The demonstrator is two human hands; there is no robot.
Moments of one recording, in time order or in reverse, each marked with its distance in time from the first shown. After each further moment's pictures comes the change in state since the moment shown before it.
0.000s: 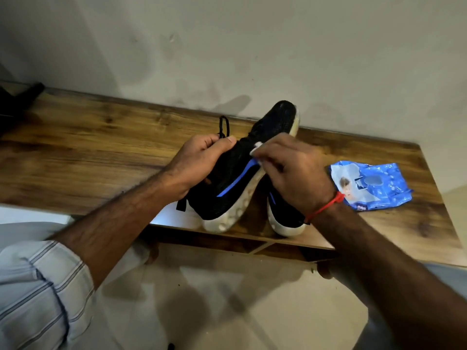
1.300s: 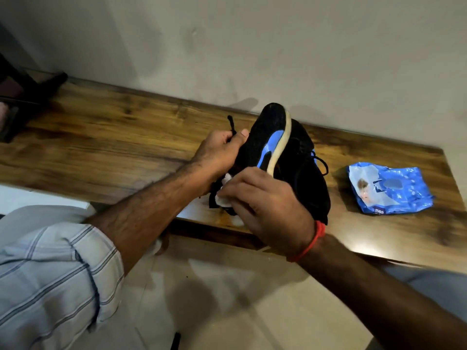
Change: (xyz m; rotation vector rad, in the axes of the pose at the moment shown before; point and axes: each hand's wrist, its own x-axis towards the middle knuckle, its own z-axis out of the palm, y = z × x) left_hand 0.012 -0.010 0.008 -0.017 0.127 -0.119; right_hand -0.020 -0.071 0.032 0.223 -0.067 -0.172
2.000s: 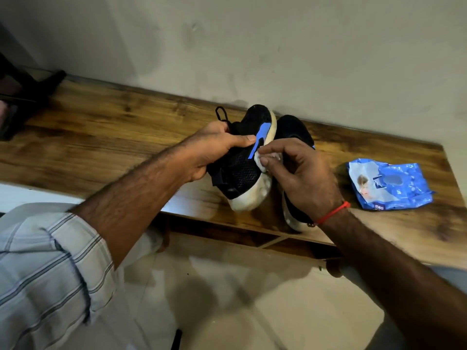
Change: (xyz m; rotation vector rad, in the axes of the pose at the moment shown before) left_hand -0.002 0.018 -0.020 -0.124 -0.217 -0.167; right_hand 0.004 0.039 -0.025 0.236 0.173 0.474
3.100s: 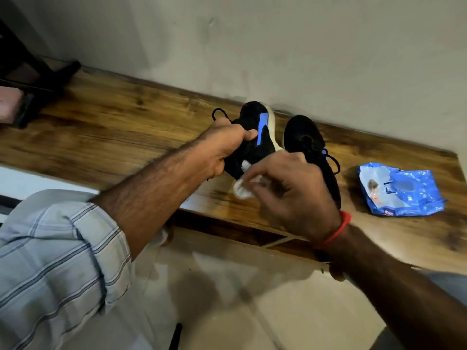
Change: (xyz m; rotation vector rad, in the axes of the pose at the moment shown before) left_hand 0.006 0.001 0.005 -0.145 0.227 -0.128; right_hand -0.014 -0.025 0.012 -0.228 -0.181 -0.395
